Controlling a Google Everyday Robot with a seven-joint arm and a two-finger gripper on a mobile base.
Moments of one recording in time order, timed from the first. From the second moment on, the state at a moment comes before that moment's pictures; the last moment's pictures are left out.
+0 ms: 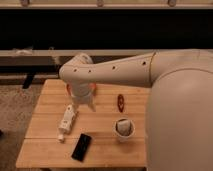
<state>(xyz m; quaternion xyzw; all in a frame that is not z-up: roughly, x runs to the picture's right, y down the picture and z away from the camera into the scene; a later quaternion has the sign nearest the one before) -0.104 0.102 0.703 -0.26 0.23 0.64 0.68</state>
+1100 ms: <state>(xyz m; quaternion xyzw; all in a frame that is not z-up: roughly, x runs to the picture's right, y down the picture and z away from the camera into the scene) 0.011 0.043 0.780 -0.25 0.23 0.67 0.66</state>
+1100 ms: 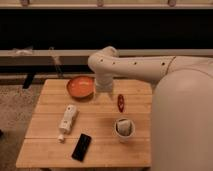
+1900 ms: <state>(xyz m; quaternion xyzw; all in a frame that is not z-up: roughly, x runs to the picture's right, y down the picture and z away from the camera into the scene) 0.091 0.089 0.868 -0.30 0.25 0.68 0.62</state>
